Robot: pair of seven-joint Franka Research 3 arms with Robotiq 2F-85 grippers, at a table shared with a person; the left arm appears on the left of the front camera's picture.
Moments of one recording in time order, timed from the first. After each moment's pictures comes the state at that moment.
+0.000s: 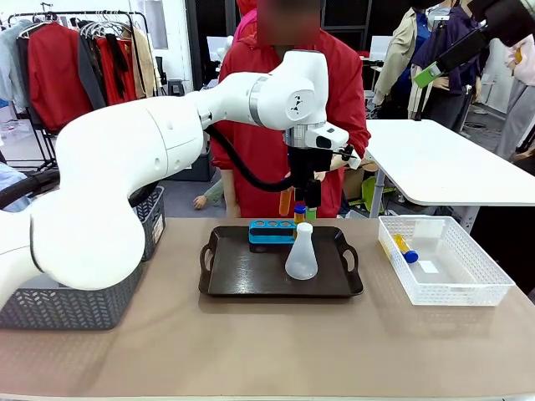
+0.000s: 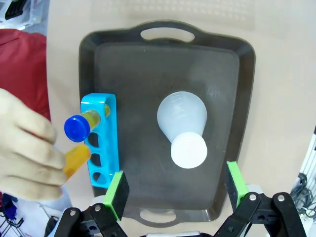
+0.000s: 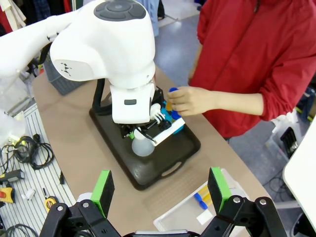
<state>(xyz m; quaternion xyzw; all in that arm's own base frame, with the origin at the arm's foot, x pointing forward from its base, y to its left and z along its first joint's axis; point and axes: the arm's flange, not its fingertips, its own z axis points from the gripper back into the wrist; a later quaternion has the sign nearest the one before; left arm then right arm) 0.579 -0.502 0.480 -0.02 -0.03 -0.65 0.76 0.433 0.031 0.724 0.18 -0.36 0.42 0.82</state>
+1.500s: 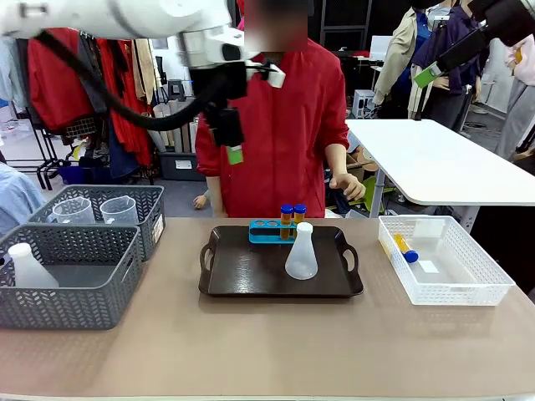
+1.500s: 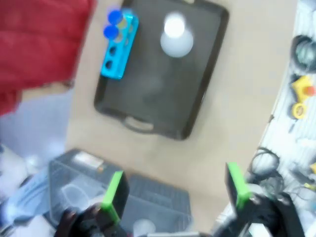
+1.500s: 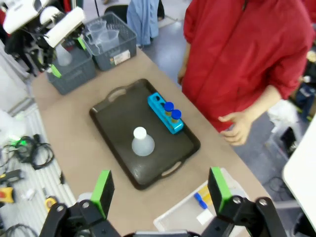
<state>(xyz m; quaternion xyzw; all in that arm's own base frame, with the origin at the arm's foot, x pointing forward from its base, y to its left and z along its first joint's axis) 0.467 -0.311 0.649 -0.02 -0.10 -0.54 0.83 0.433 0.030 0.723 0.18 -0.36 0.42 0.82</state>
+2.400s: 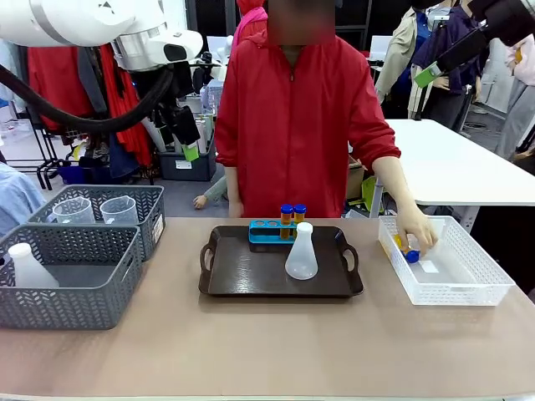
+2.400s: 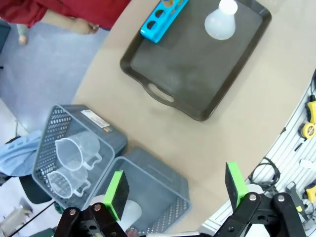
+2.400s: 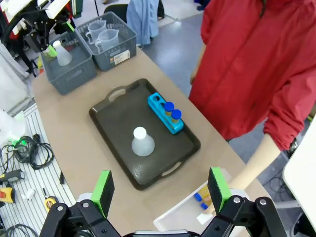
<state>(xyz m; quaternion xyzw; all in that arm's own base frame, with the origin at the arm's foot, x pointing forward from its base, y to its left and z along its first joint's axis) 0.461 -0.230 0.650 -0.01 -0.14 -0.44 0.89 0.433 0.030 0.723 0.18 -0.36 0.42 0.82</state>
